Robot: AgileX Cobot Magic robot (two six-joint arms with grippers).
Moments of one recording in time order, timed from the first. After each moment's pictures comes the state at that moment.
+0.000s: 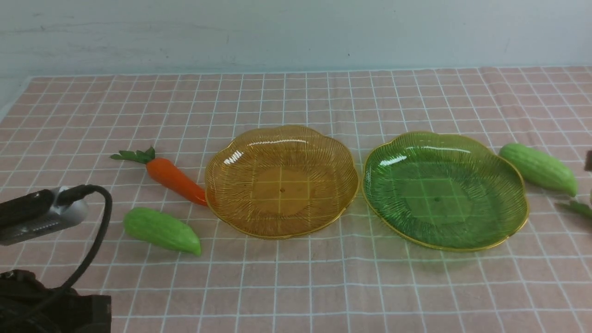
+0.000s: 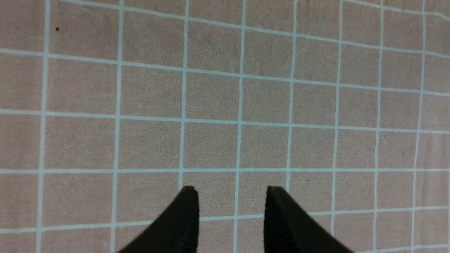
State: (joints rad) right arm 0.02 1.94 -1.48 -0.45 1.11 0.33; left arm -0.03 0.88 -0.62 -0.41 0.96 -0.01
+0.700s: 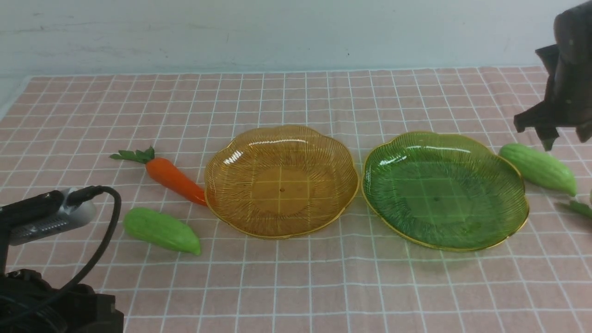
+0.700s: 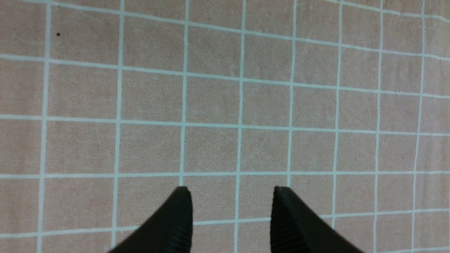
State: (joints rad) right arm 0.02 2.28 -1.88 -0.34 1.23 0.04; left arm -0.03 0.88 -0.62 -0.41 0.96 -0.01
